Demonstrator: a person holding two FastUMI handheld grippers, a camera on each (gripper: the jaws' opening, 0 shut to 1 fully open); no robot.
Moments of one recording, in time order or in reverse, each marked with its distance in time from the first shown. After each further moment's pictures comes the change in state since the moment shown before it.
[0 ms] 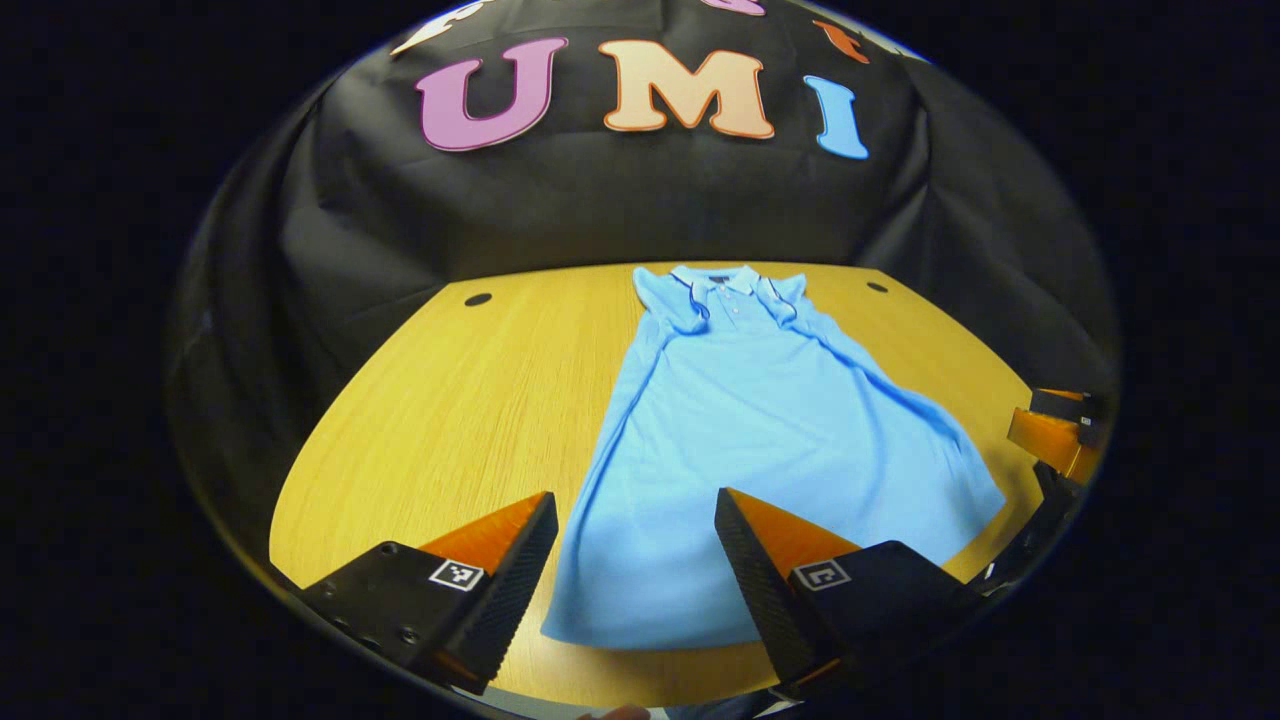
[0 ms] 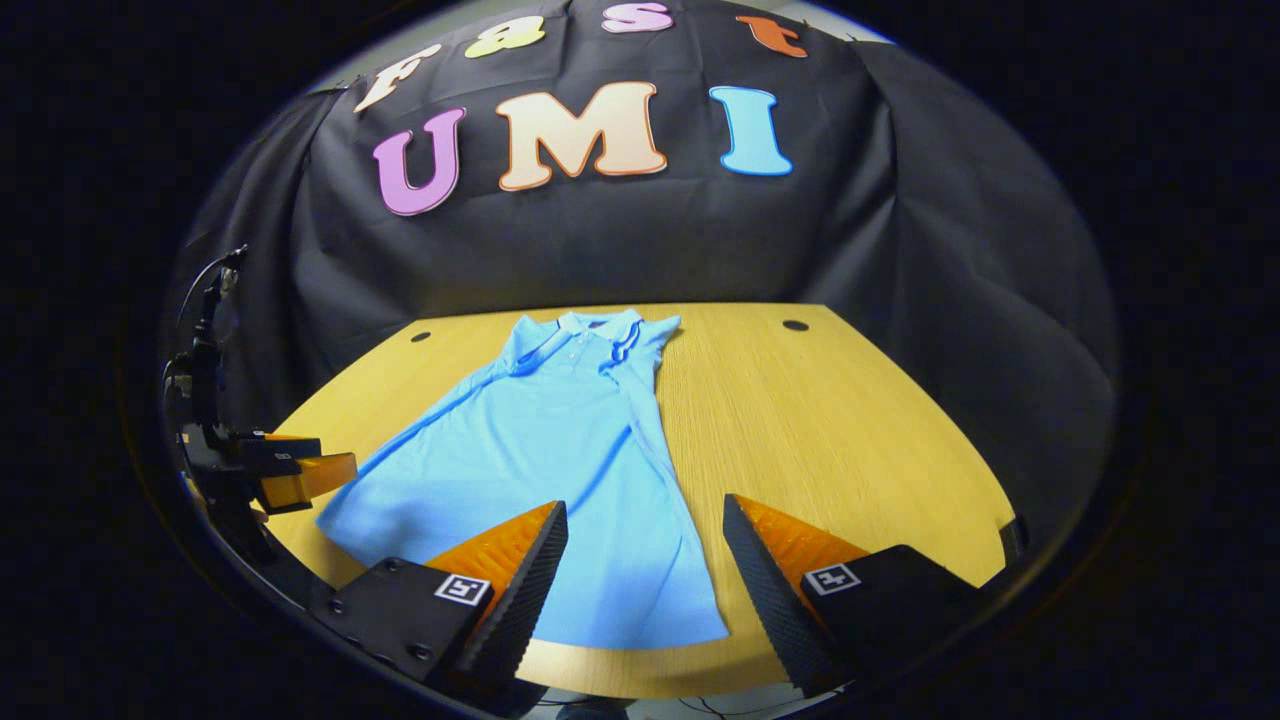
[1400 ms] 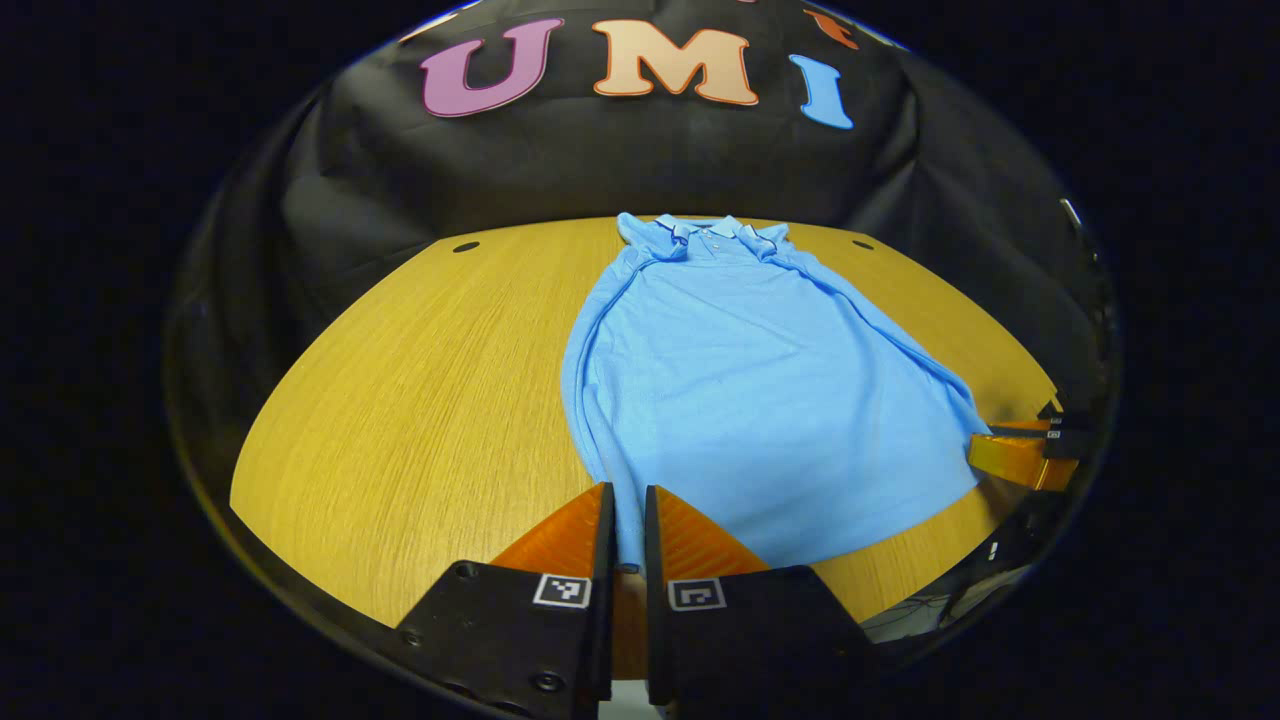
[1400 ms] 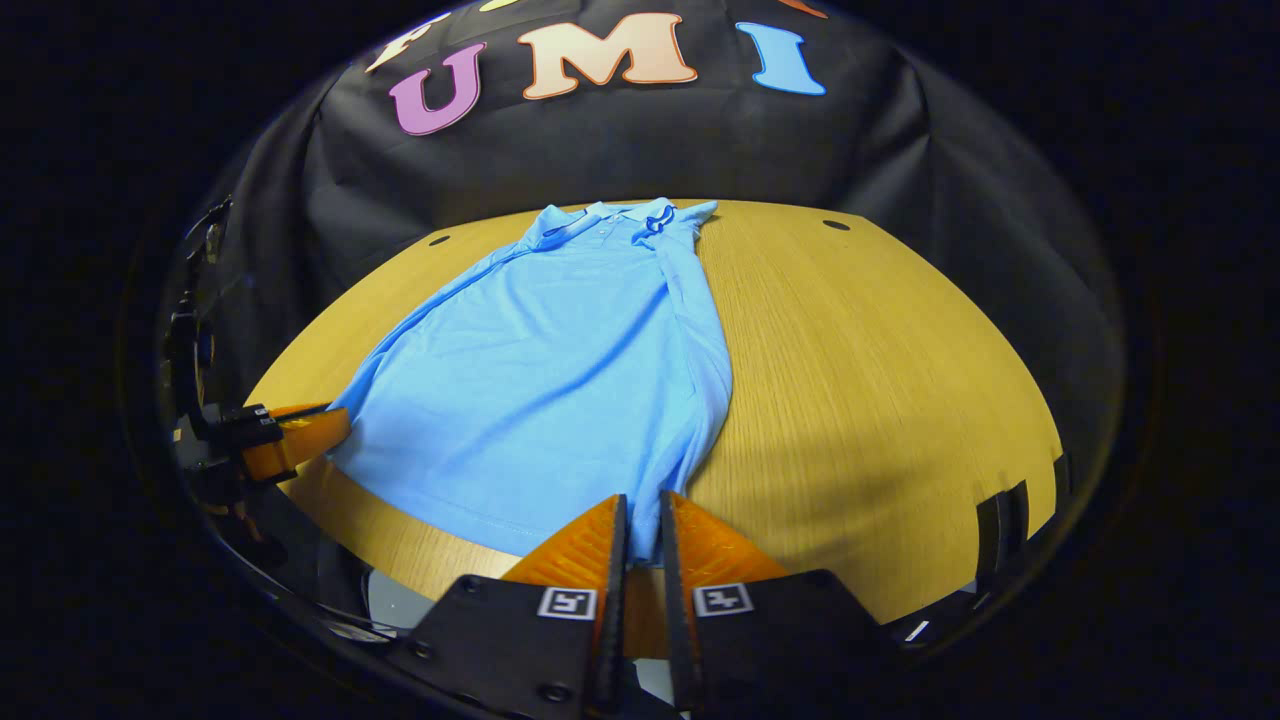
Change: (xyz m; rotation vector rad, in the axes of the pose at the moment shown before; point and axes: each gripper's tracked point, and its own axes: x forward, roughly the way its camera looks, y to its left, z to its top) left arm -0.005 -0.025 -0.070 -0.045 0.033 -0.021; right arm 0.006 0.029 -0.103 -0.019 0.238 0.065
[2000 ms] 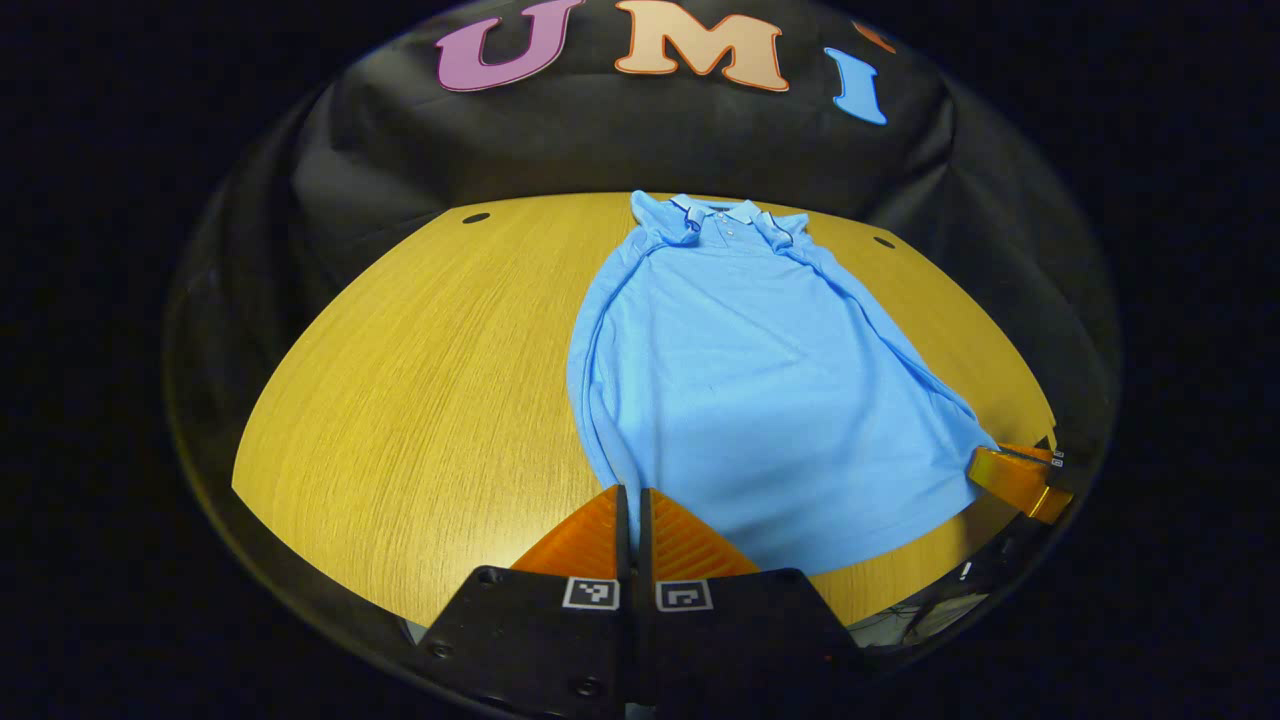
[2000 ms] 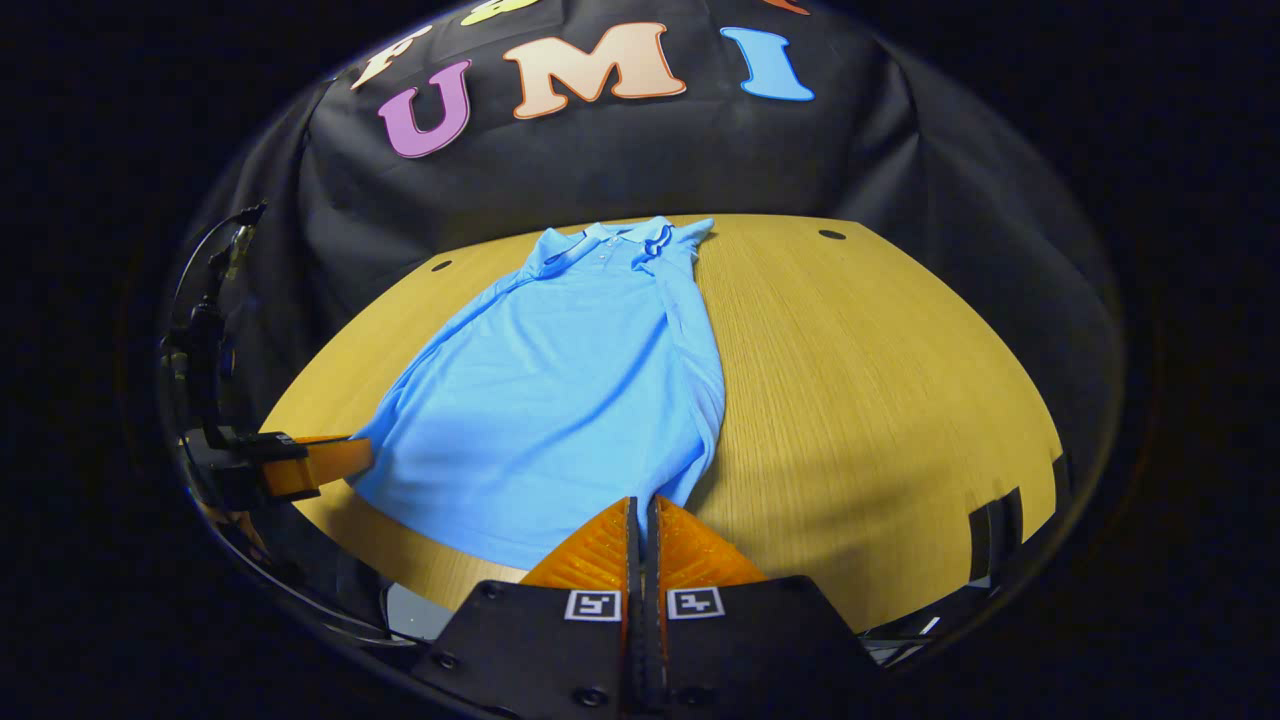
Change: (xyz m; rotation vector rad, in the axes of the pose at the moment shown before) left arm -0.005 -0.010 0.018 -0.062 0.098 0.029; right arm -0.019 0.001 0.041 0.032 -0.057 0.029
